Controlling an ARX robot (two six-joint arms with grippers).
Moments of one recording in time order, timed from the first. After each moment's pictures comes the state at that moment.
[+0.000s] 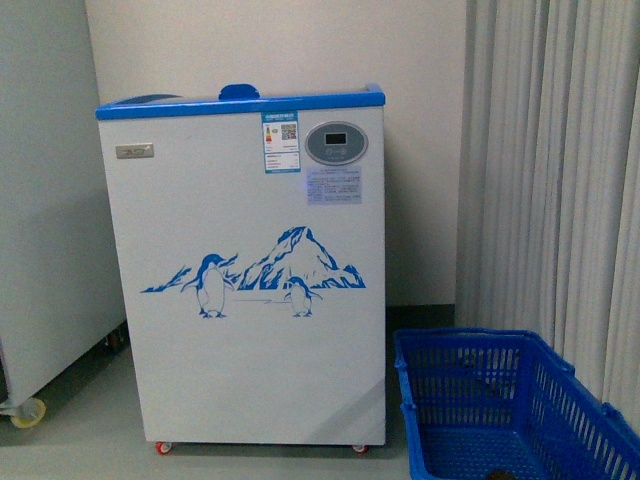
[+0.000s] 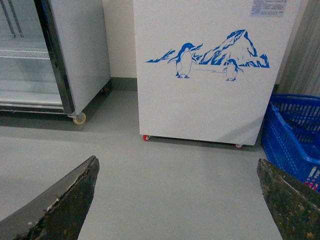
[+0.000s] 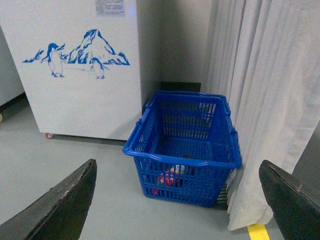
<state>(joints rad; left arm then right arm) 0.00 0.00 0.01 0.00 0.00 0.00 0.00 0.00 0.02 0.00 0.00 -0.01</state>
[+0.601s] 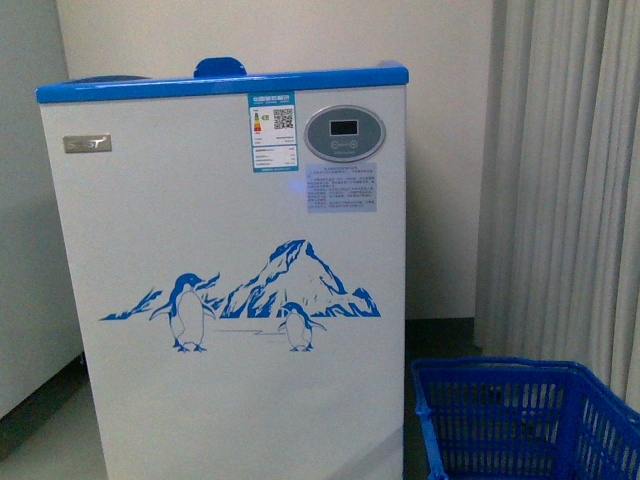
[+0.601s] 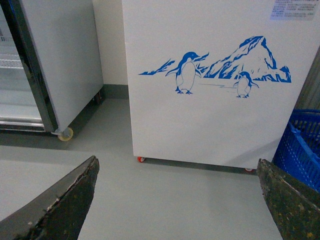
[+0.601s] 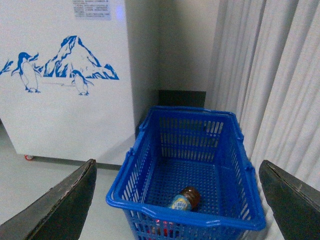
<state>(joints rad) 0.00 0.00 0.01 0.00 0.00 0.00 0.00 0.00 0.02 0.00 0.00 -0.01</state>
